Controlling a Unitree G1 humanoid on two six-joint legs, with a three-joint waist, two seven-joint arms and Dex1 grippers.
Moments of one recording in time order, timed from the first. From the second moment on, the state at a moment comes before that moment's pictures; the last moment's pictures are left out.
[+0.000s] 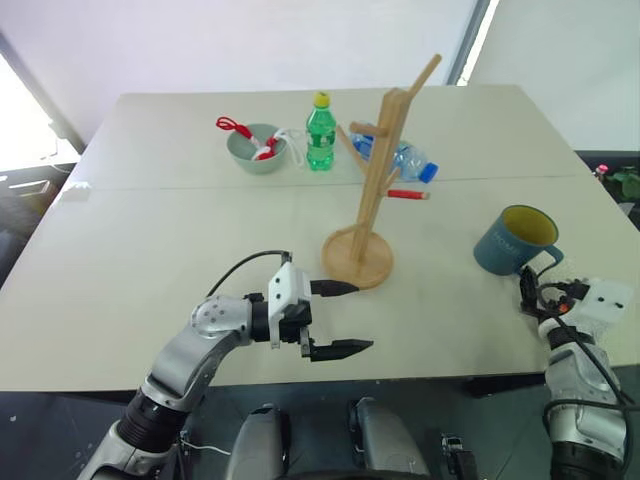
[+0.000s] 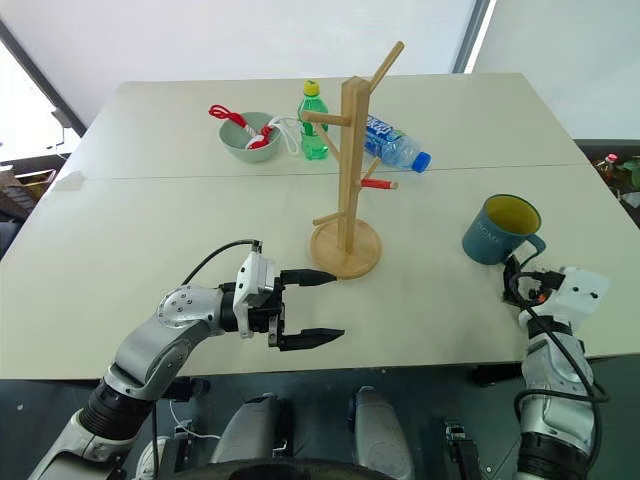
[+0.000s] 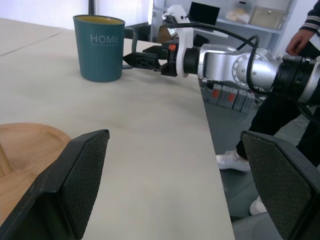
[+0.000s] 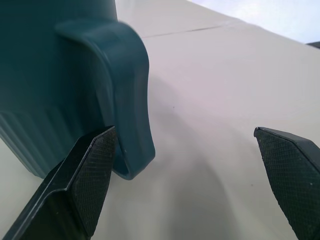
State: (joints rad) left arm -0.20 0.42 -0.30 -0.34 -0.43 0.34 -0.98; right arm 0.02 -0.33 -0.50 0.09 0.36 0.06 0.15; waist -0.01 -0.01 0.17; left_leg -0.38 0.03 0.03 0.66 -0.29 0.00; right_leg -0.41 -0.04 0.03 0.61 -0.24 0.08
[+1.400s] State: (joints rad) left arm -0.21 0.45 -0.12 -0.19 -0.44 0.27 -0.95; right arm 0.04 -0.80 -0.29 -0.37 -0.01 -0.18 0.57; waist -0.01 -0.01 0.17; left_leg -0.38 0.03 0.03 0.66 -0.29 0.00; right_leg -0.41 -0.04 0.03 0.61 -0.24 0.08
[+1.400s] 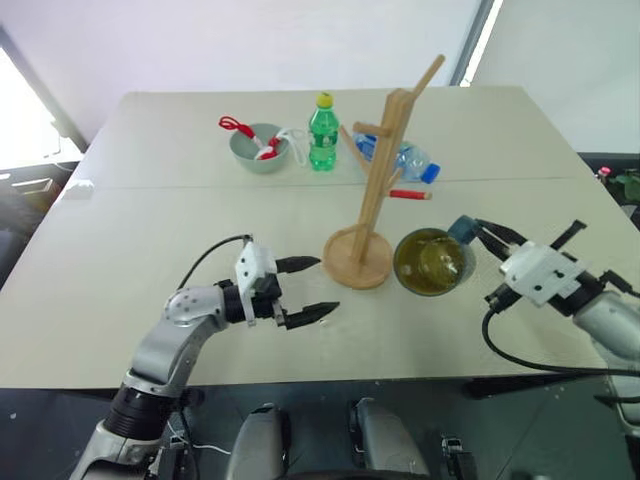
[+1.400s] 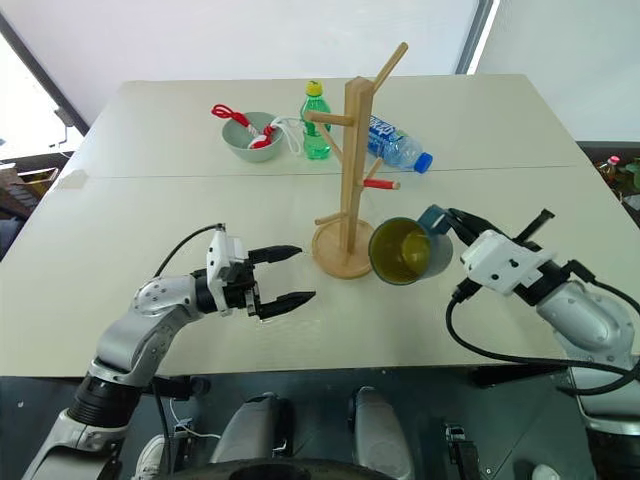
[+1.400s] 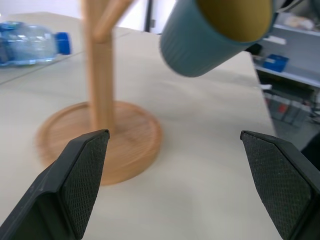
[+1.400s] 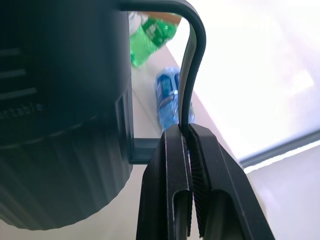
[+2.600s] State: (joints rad) left arm -0.29 0.51 -0.01 -0.33 -0.62 0.43 -0.95; right arm -0.33 -0.84 -0.08 -0.42 0.03 0.08 0.74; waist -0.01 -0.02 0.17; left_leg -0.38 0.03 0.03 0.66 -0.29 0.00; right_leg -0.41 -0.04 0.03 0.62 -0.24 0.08
